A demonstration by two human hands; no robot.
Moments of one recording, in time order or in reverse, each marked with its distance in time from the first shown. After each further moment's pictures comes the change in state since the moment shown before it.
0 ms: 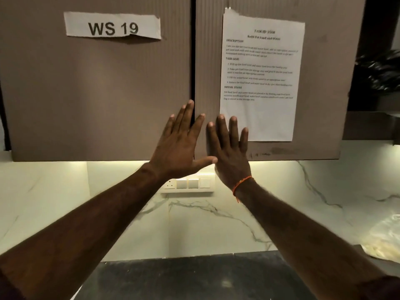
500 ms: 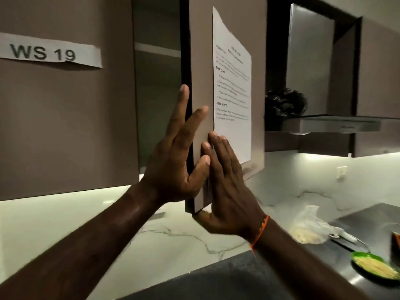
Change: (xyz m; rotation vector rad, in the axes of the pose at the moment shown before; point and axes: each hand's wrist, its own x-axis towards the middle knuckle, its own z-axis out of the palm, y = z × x) left_hand 0.012 0.111 -0.095 -0.782 0.562 0.400; right_hand -0.067 0.020 -0.170 0.274 0.067 -0.047
